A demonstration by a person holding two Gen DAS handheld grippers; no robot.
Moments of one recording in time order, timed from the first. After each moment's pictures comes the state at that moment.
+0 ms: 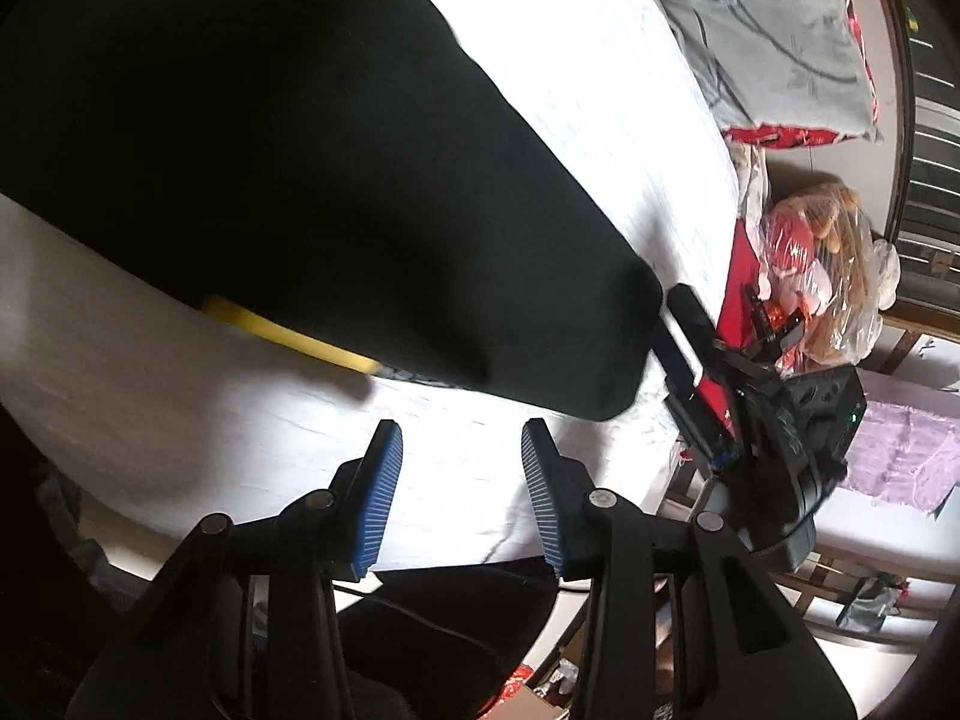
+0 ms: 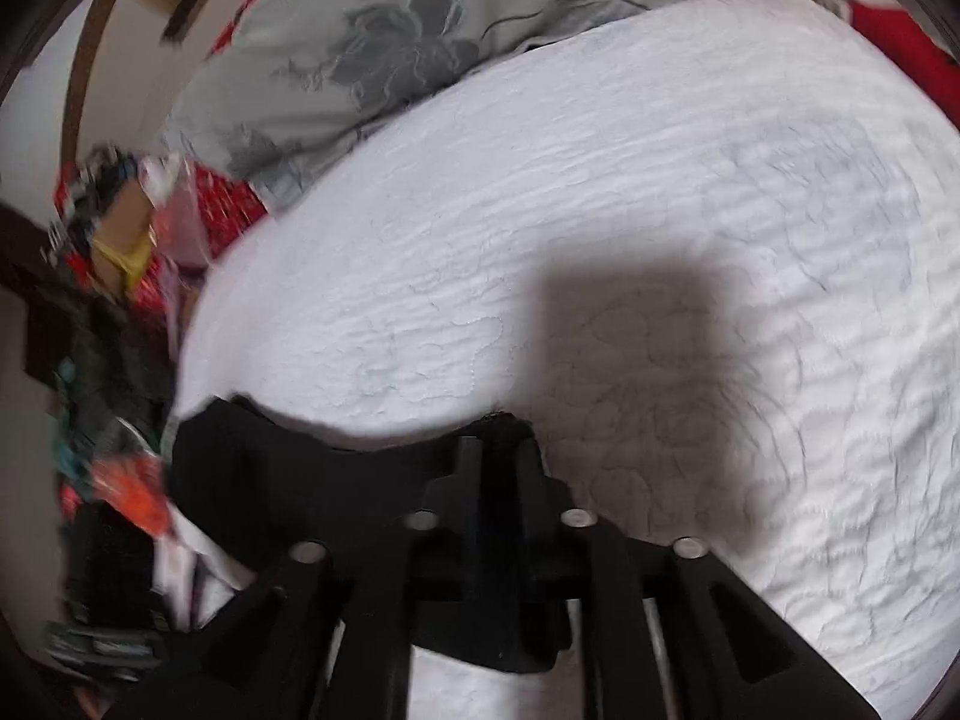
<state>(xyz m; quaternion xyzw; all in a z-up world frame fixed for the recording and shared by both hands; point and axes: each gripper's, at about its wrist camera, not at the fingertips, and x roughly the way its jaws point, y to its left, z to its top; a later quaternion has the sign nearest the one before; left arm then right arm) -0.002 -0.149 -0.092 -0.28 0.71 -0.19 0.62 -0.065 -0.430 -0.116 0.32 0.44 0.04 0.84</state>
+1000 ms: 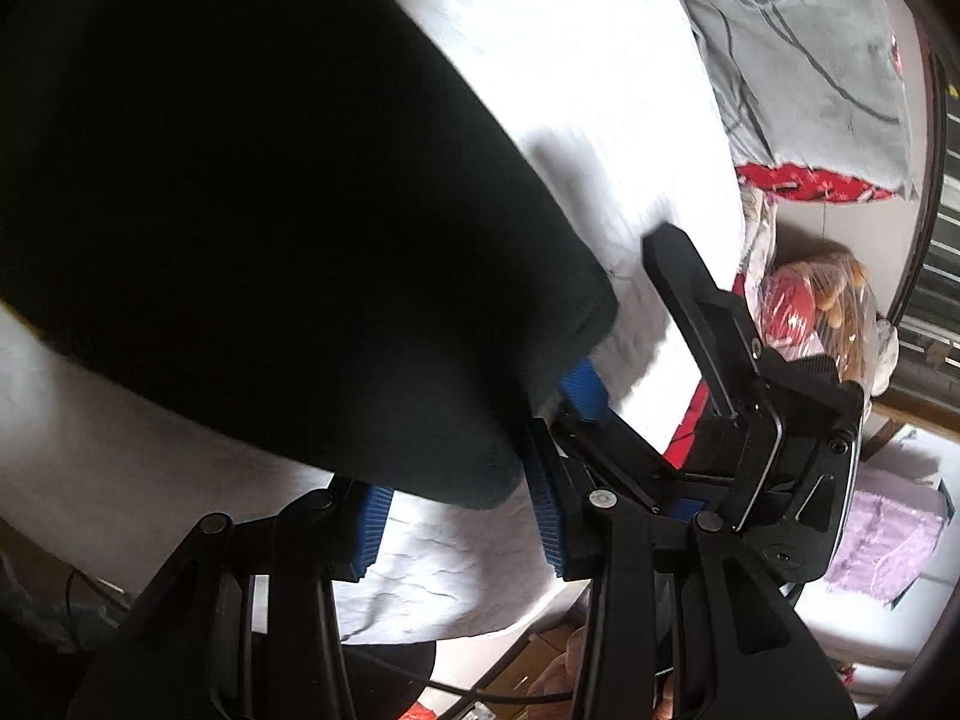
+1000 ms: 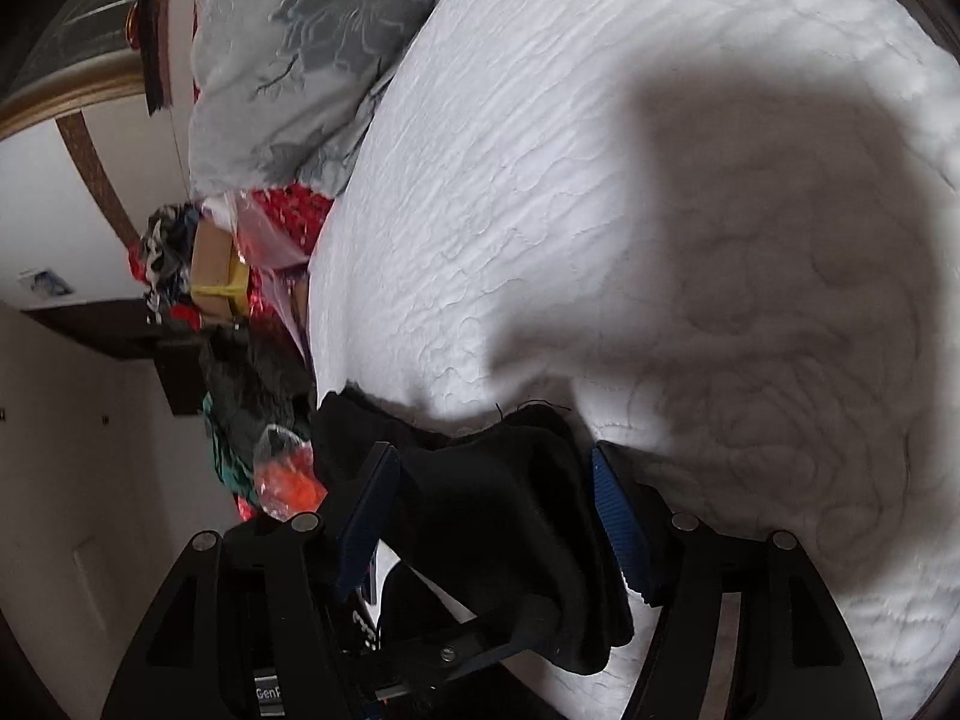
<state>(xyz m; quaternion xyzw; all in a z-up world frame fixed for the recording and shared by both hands) 0.004 -0.238 -0.119 -0.35 0.70 -0.14 0.61 -0.015 -0.460 -0.159 0.47 0.50 0.19 0.70</state>
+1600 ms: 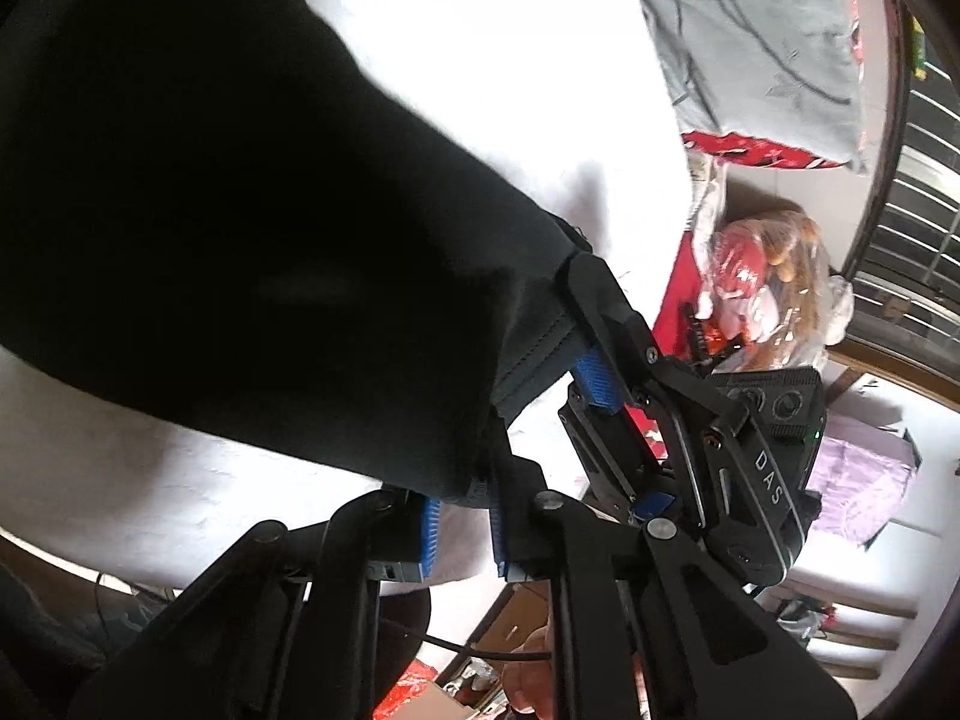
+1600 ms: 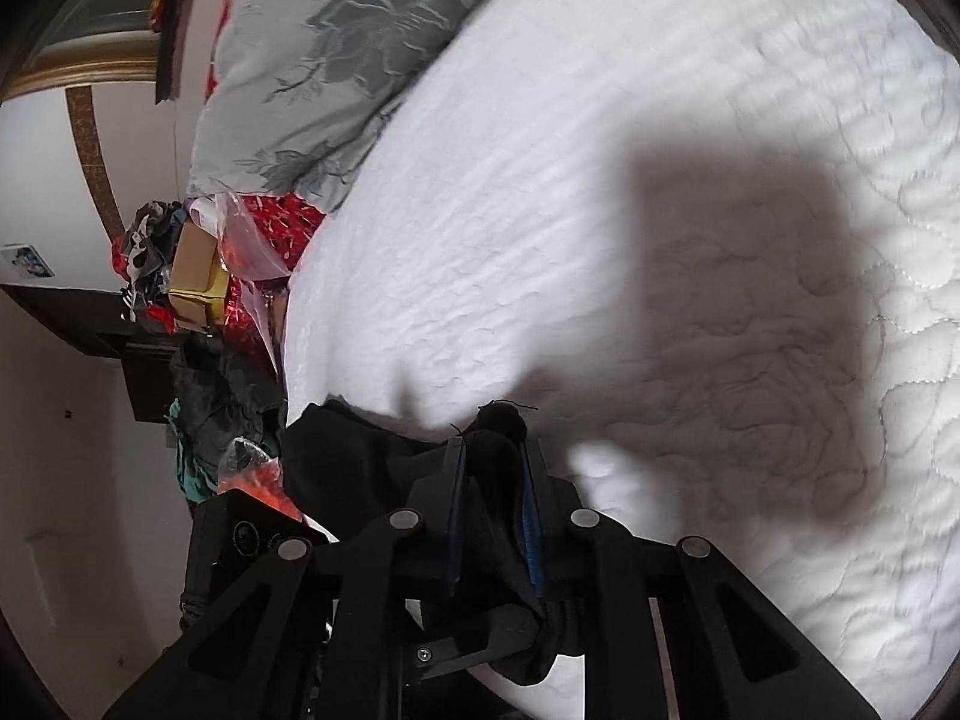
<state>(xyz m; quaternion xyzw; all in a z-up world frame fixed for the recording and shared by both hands) 0.027 -0.214 -0.102 -0.37 0.70 -0.22 0.57 -0.032 -0.442 -0.126 0.43 0.47 0.14 0.76</state>
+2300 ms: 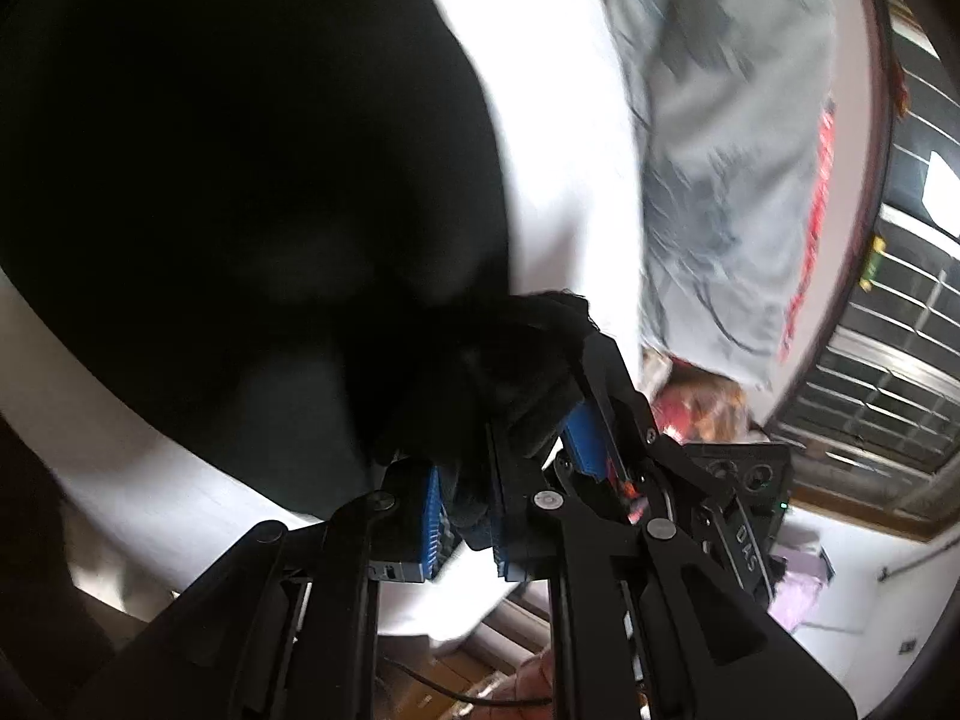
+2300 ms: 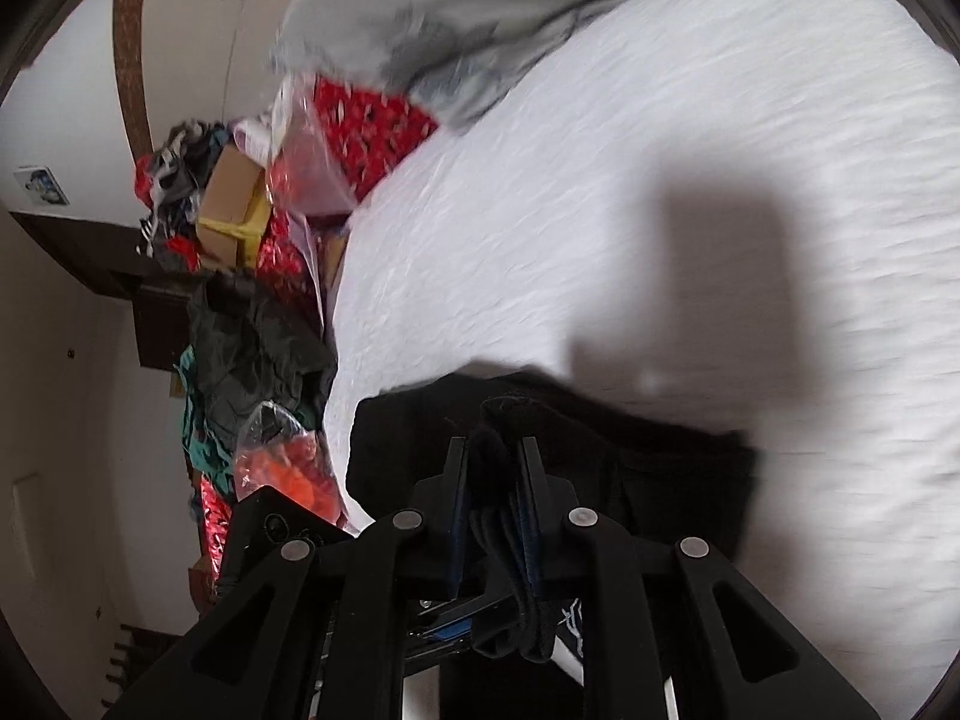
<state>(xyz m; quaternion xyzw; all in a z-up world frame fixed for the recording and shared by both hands) 0.075 0.017 -0.104 -0.49 0.62 -0.14 0.59 0.055 -0.227 -0.089 0.38 0.49 0.20 0.76</state>
